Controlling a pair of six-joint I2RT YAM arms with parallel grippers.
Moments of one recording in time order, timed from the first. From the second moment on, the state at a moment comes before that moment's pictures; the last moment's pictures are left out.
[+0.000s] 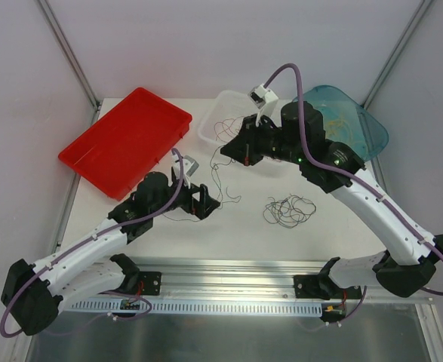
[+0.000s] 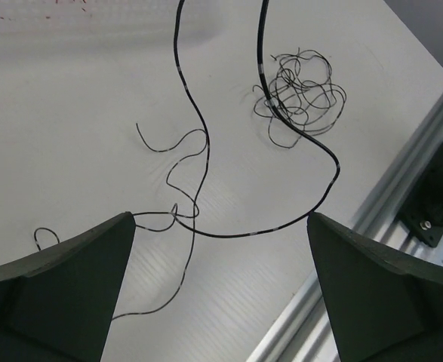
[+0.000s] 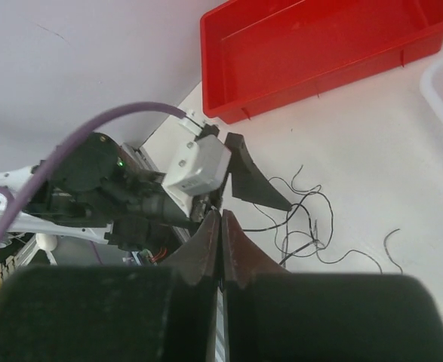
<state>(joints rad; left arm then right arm) -0.68 0.91 0.60 -0.04 0.23 -0.29 0.82 1.32 1.63 -0.60 -0.24 0.42</state>
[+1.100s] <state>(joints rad) -0.79 1.24 0.53 0.32 -0.14 -0.33 0.83 1.16 1.48 -0.54 -0.11 0.48</state>
